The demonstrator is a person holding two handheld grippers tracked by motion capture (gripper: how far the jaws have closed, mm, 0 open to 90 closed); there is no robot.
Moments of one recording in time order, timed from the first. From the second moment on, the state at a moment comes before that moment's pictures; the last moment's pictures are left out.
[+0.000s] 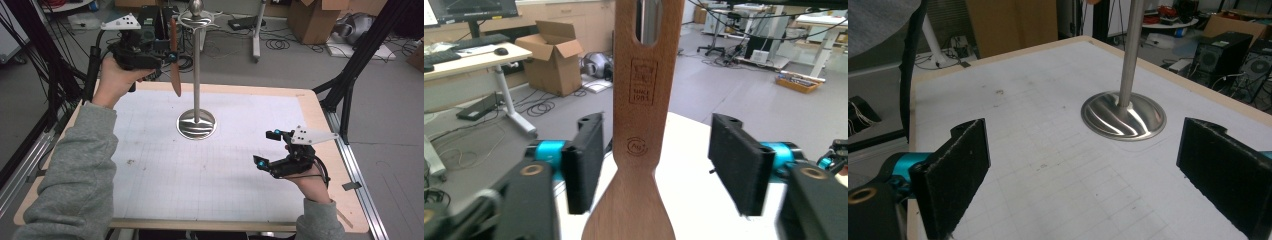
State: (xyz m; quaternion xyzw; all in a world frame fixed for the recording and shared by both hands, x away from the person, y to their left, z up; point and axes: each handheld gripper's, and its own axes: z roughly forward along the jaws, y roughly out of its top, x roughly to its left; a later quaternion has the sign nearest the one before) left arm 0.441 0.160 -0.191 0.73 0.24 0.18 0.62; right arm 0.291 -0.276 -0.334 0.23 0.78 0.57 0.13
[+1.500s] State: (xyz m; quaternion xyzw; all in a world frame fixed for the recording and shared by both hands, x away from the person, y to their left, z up) left arm 0.360 0.224 -0.237 0.69 0.25 0.25 0.64; right arm 0.293 -0.265 -0.333 0.23 0.78 0.57 0.13
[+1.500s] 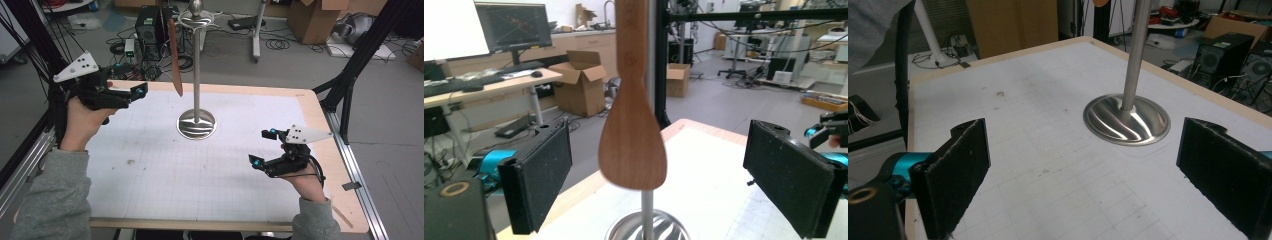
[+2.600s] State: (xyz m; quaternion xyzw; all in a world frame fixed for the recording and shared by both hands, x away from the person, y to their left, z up) left arm 0.313 0.254 -0.304 0.68 0.29 0.25 0.62; right arm 0.297 -0.260 -0.328 0.22 0.77 0.58 0.13
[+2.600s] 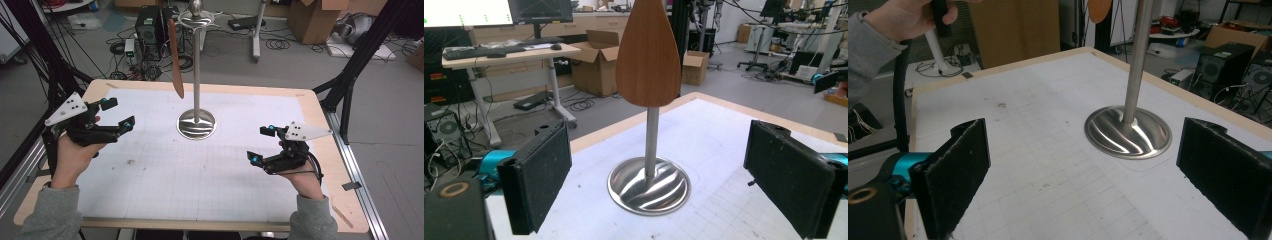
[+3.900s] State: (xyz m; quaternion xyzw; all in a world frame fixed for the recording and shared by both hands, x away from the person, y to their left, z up) left arm 0.268 0.276 -0.343 0.69 0.31 0.25 0.60; right arm 0.298 -0.261 -0.328 0.23 0.77 0.59 0.14
